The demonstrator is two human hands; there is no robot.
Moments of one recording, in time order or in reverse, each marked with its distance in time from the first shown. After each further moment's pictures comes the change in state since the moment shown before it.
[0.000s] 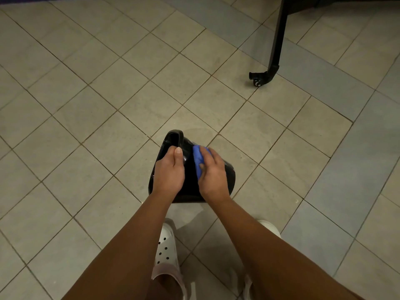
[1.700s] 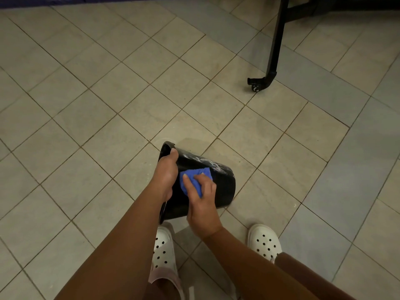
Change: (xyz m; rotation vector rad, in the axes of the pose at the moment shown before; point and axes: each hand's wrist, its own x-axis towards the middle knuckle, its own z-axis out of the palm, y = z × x) left_hand 0.015 0.015 -0.003 -0.487 -0.181 -0.566; right_hand -0.062 0.000 0.018 -0.188 0.025 -0.270
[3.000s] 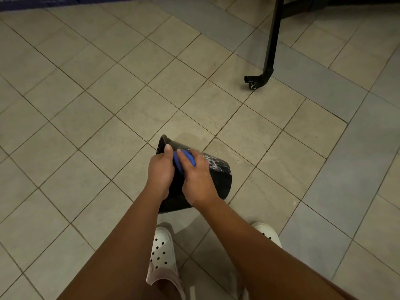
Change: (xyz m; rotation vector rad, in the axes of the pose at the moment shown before) left_hand -0.002 0.003 -0.002 0.093 0.123 0.233; right_hand 0.066 -0.001 -0.014 0.082 -0.171 0.106
